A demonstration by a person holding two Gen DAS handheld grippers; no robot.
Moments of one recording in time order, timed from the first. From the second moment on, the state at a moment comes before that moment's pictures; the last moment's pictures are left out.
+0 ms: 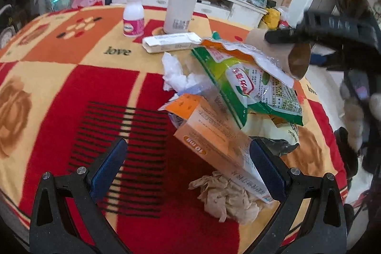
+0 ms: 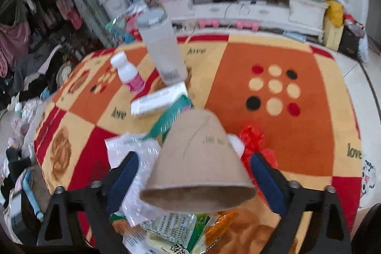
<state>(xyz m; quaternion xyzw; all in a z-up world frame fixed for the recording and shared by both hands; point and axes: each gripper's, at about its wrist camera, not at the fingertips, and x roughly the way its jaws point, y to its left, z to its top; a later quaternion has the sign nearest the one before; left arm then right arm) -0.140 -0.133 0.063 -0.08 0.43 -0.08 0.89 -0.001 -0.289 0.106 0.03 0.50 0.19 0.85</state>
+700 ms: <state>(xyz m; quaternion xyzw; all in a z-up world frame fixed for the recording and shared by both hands) -0.158 -0.178 0.106 -0.09 0.43 -0.22 0.87 -0.112 -0.382 0.100 0.04 0.45 0.13 0.88</state>
